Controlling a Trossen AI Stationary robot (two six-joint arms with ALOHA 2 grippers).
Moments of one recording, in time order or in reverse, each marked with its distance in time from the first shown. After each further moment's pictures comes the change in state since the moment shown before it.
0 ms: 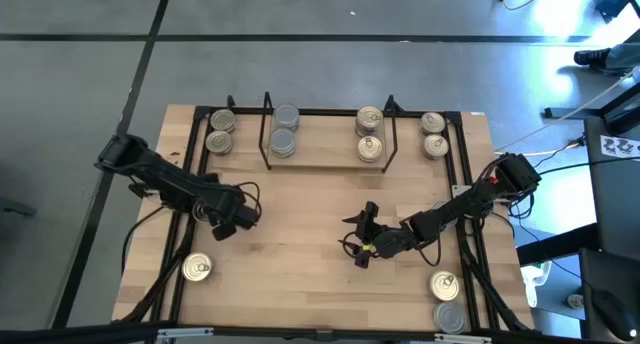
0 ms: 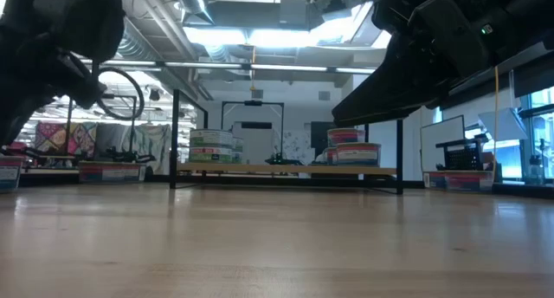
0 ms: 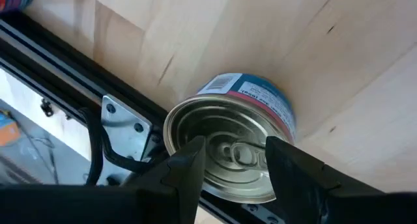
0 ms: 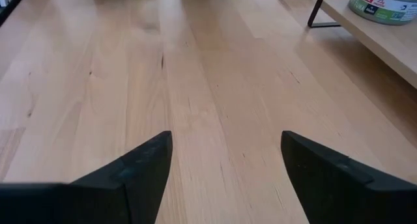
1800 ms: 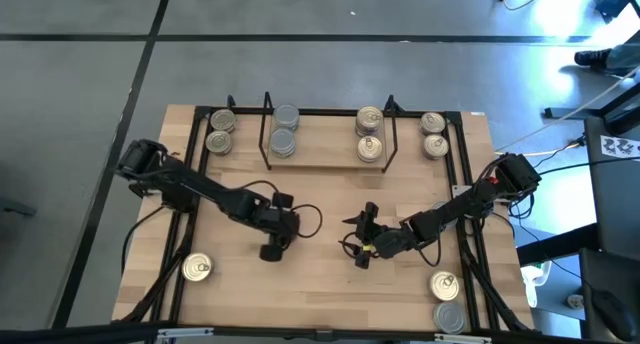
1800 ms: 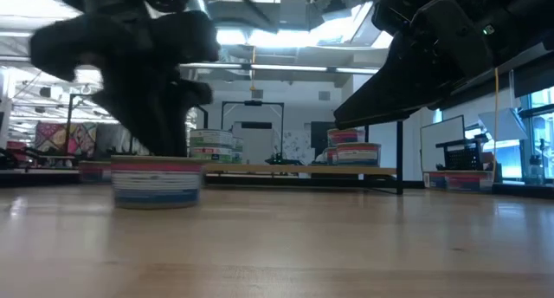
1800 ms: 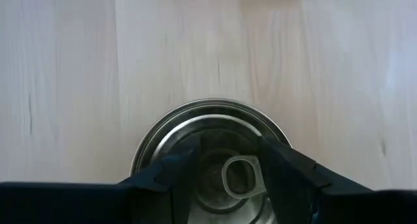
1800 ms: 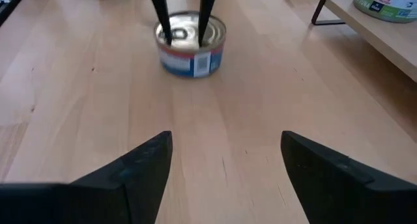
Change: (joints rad) left arm 0.027 0.218 0.119 0.953 -0.004 0.665; right arm 0.000 0.000 0.000 -0.007 -0.011 0.000
